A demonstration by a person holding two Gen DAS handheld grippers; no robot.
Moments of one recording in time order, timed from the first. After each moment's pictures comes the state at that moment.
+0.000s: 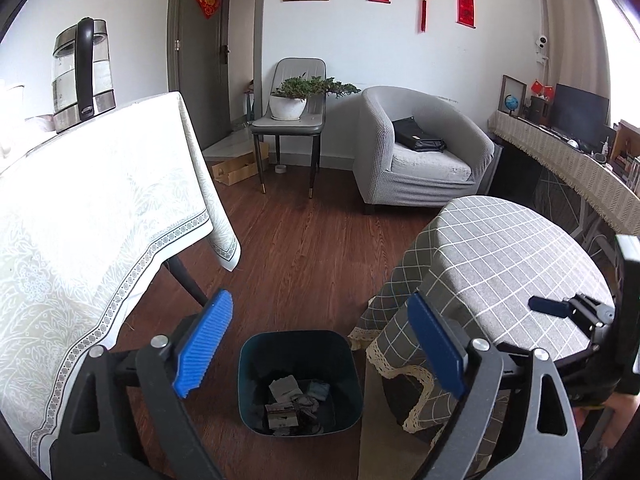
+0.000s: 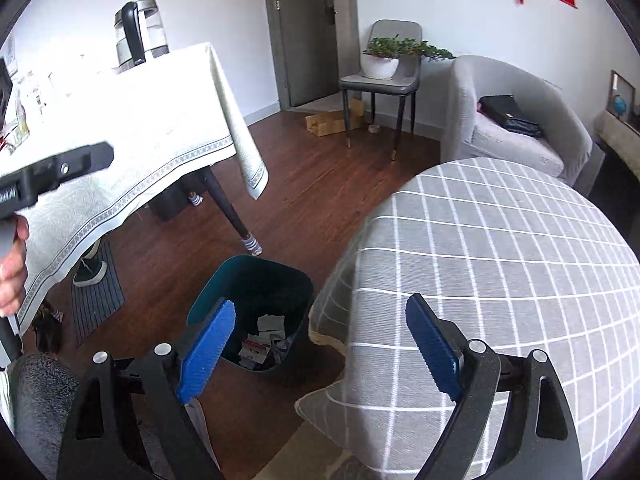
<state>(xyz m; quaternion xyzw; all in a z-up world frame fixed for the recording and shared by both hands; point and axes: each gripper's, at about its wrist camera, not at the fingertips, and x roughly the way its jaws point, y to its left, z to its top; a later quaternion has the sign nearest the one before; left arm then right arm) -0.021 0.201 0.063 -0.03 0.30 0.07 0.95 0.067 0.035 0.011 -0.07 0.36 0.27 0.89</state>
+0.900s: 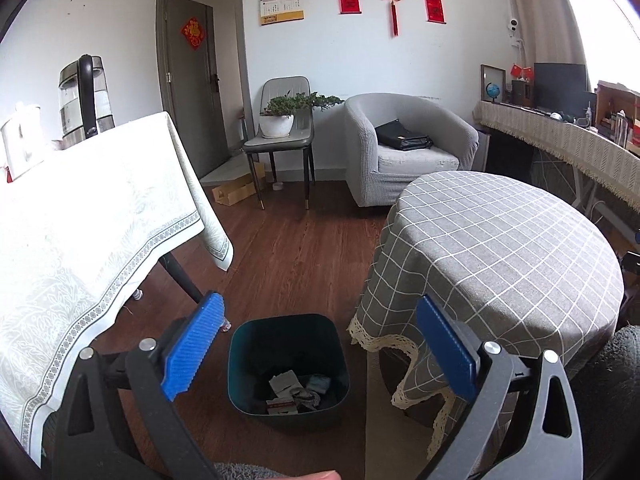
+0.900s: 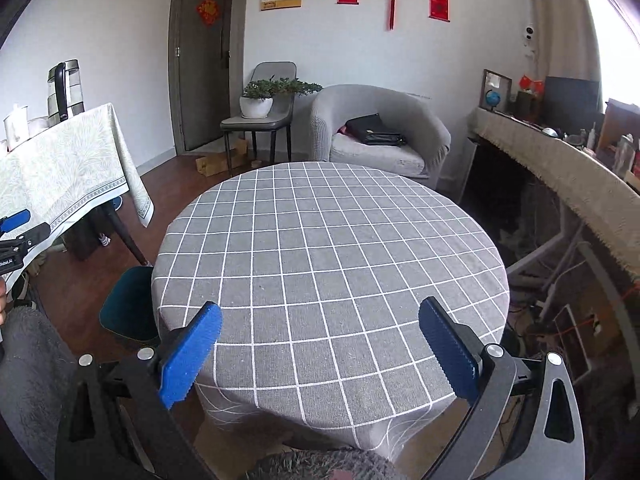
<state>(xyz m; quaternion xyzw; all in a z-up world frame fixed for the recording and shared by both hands) -0.080 0.132 0.022 0.01 0.27 0.07 0.96 -0.033 -0.164 0.025 -0.06 0.29 0.09 0.95</state>
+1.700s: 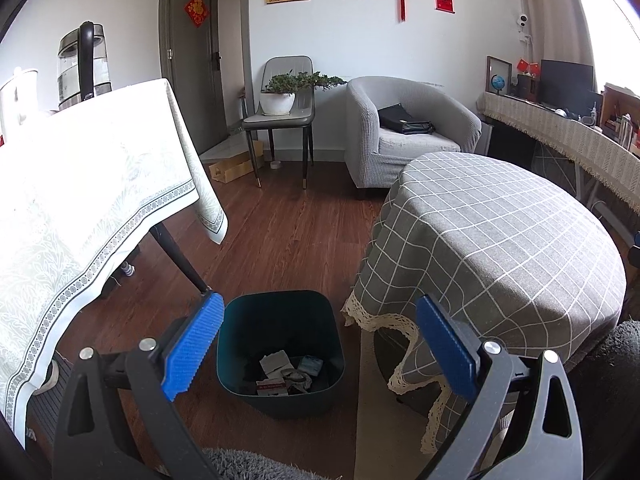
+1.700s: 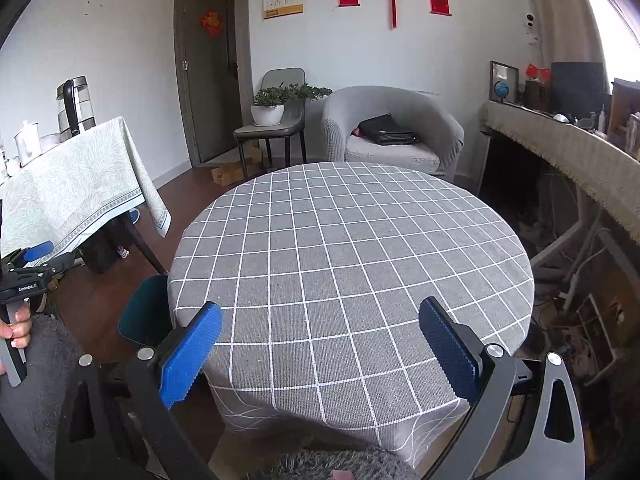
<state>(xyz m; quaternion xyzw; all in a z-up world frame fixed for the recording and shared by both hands) -0.075 0.138 -0.003 -0.01 0.30 0.07 0.95 -0.031 -0.161 0.014 -0.02 0.29 0.12 0.95</state>
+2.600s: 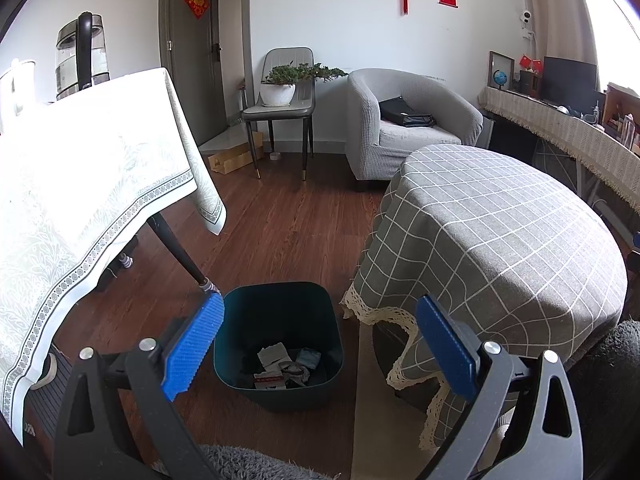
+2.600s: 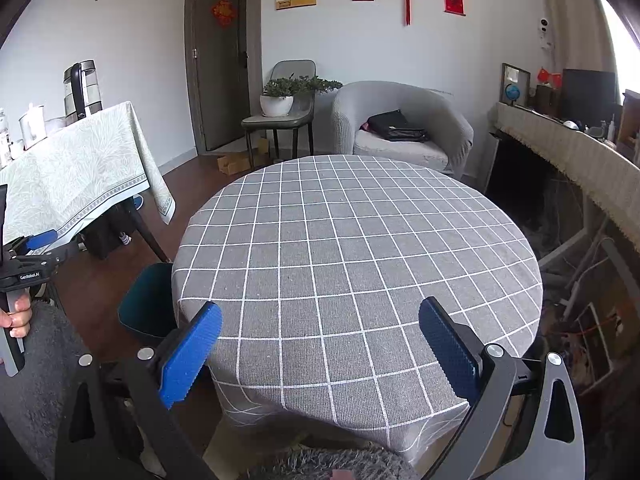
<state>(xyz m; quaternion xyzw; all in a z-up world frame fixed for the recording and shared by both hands) -0.071 0.142 -0.009 -0.01 0.31 0.07 0.95 -0.030 -0.153 0.010 -0.04 0.29 0.13 0.95</state>
